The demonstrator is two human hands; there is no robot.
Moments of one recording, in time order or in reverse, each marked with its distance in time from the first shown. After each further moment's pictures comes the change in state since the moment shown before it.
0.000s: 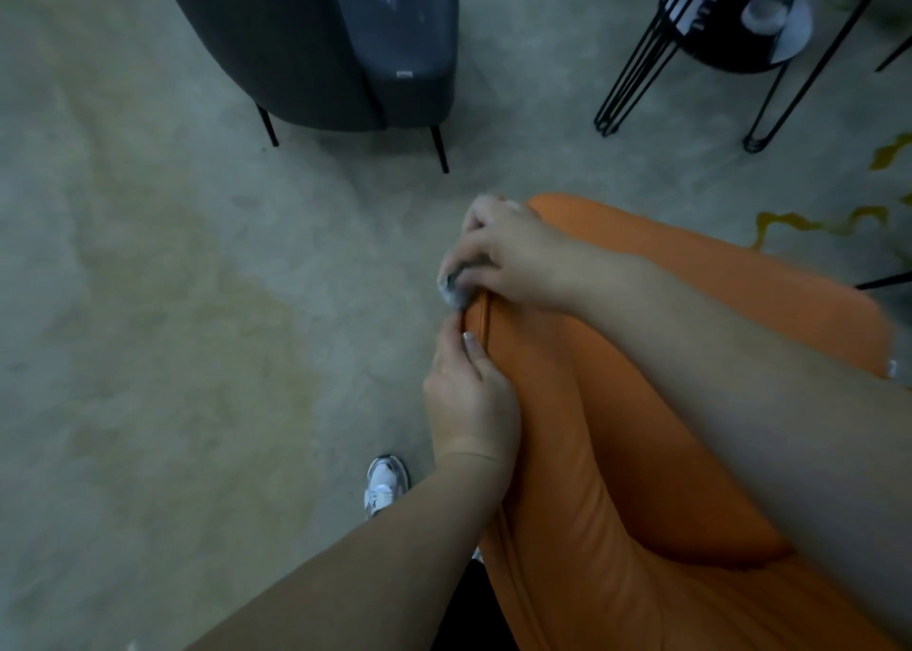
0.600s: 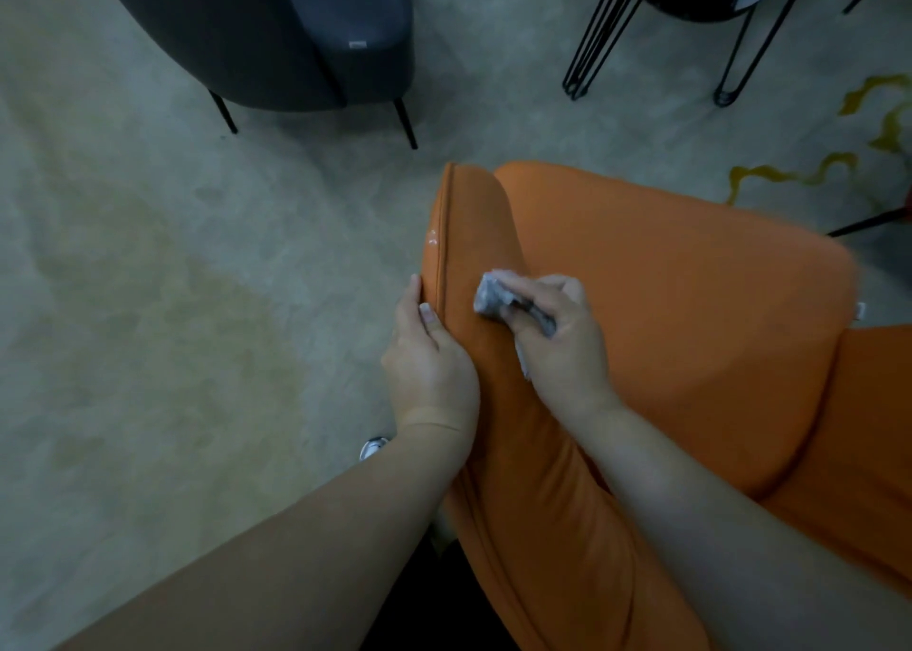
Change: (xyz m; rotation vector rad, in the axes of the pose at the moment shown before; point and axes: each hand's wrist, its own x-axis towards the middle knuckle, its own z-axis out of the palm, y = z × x) left_hand 0.002 -0.005 0.003 0.001 0.011 -0.002; right_hand -0.113 -0.010 0.081 0.774 0.681 0.480
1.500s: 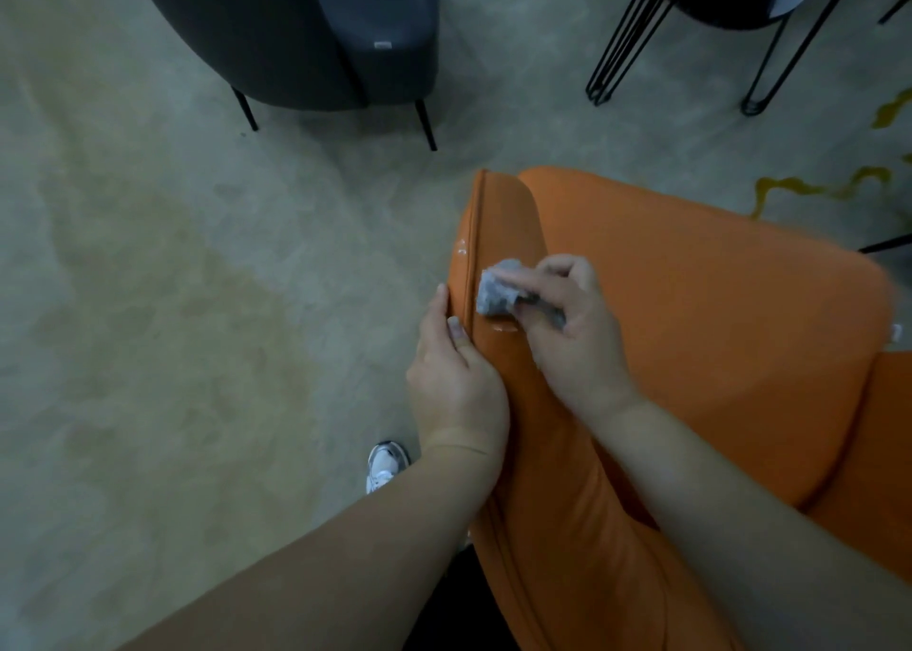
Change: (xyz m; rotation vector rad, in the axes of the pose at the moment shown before) left_hand 0.002 -0.003 0.000 -0.014 -0.016 0.019; right_hand 0.021 -0.013 0.010 -0.083 -0.064 -0.180
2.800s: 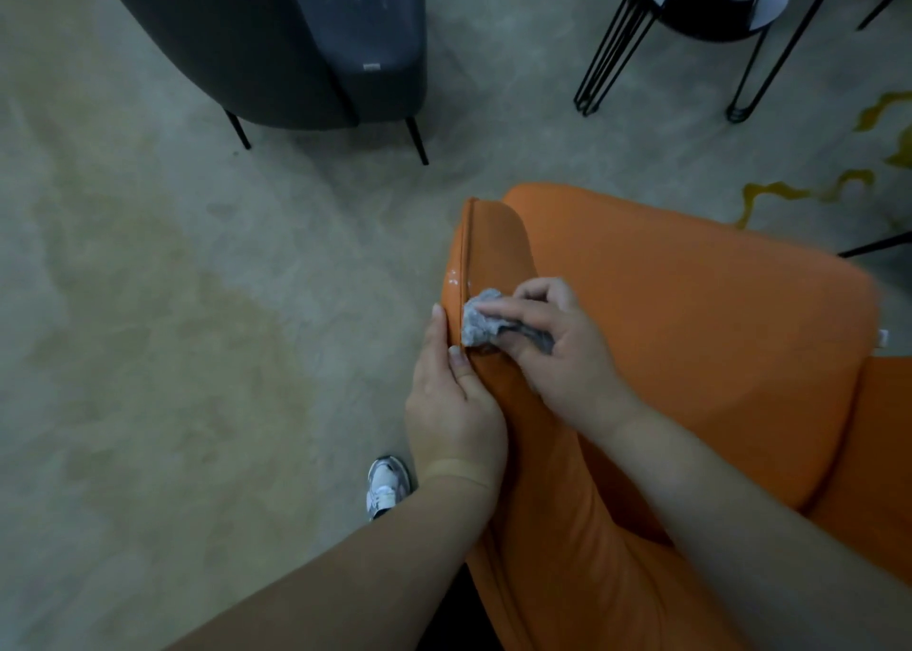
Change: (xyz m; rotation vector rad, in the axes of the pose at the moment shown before) left_hand -0.001 0.005 -0.002 0.059 -0.062 0.078; right_hand 0.013 -0.001 -0.007 0.016 -0.145 -0.002
